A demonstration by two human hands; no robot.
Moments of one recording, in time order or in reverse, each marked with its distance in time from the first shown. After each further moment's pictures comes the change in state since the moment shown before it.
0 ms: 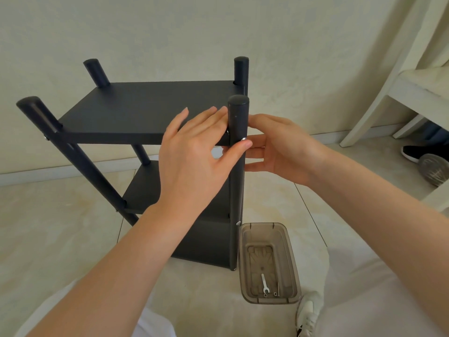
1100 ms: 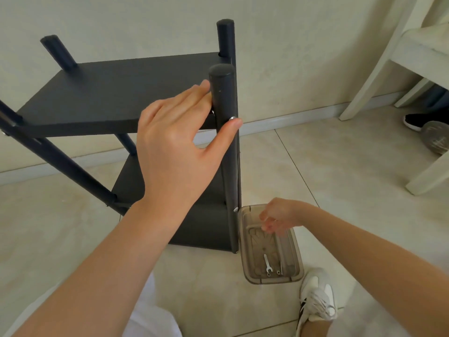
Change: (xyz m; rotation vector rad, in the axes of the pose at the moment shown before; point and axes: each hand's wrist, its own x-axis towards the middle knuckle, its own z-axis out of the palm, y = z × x) left_hand -0.005 0.005 0.002 0.009 0.058 0.036; right_hand 0.038 0.234 -0.078 -0.512 -0.105 0.756
